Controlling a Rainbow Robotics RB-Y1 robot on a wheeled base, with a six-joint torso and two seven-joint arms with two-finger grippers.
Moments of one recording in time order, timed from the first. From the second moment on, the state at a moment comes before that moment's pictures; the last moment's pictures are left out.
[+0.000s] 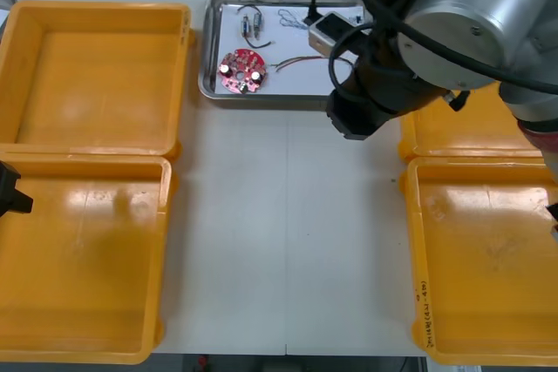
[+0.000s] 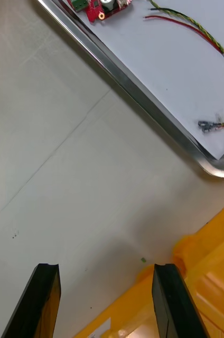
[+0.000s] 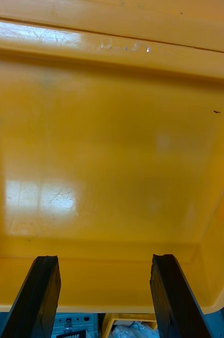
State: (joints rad) right arm -0.90 -0.56 0.42 -2.03 -0.77 1.92 1.31; left arm -0.09 0.96 0.28 -2.17 1.08 1.86 -1.05
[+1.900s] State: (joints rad) right arm -0.14 -0.67 -0.33 -2.22 -0.77 1.92 1.27; left arm -0.09 0.96 0.28 -2.17 1.08 1.86 -1.05
